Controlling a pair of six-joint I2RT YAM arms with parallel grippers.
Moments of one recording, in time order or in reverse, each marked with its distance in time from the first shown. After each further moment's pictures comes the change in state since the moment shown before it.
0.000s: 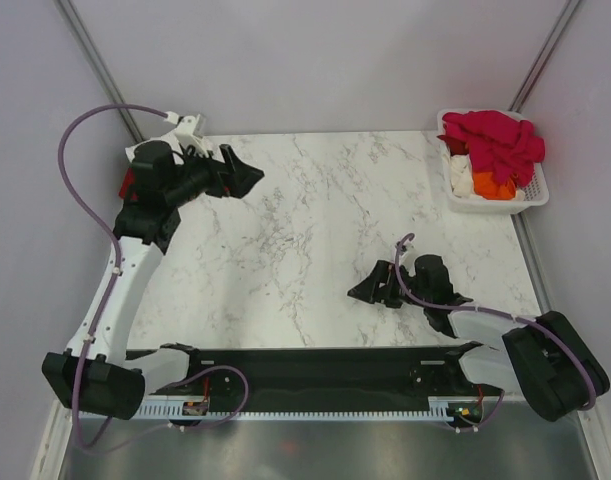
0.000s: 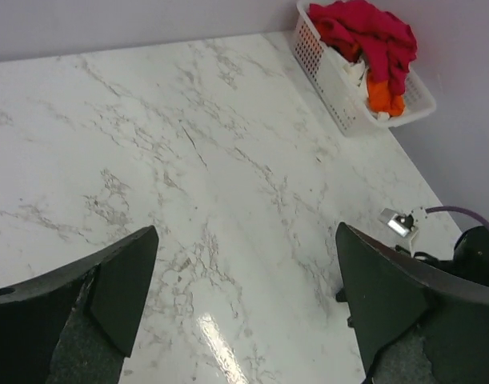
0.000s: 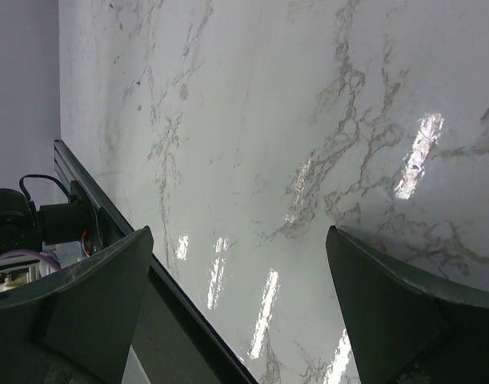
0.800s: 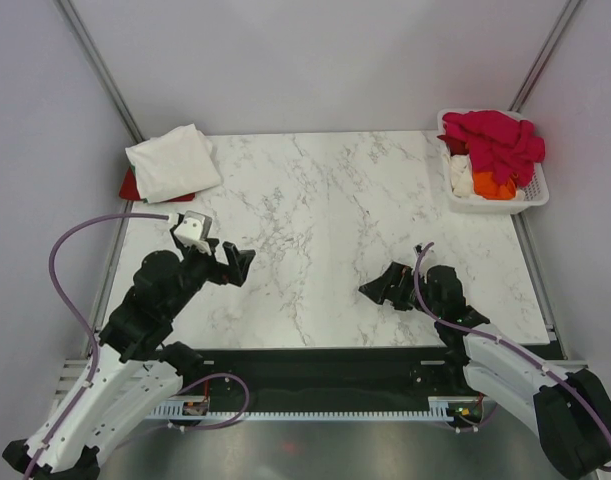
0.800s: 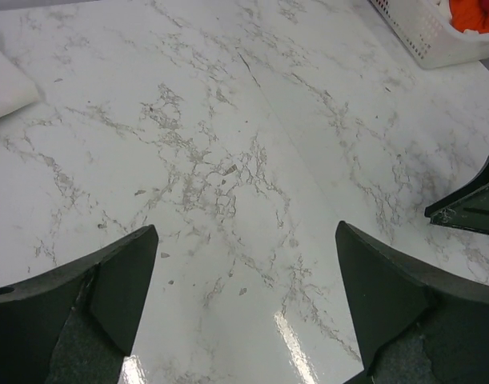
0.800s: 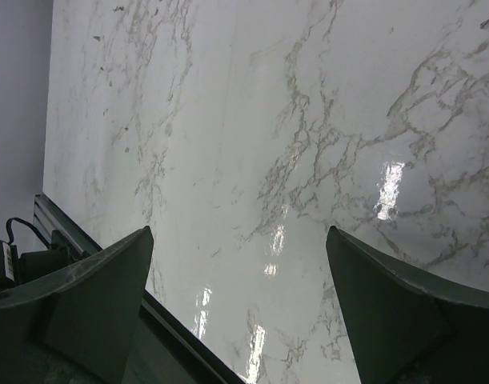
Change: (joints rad) left arm -0.432 -0.682 -0.550 -0.153 -0.598 0.099; right arm 0.002 -0.357 -0.072 -0.194 0.190 0.017
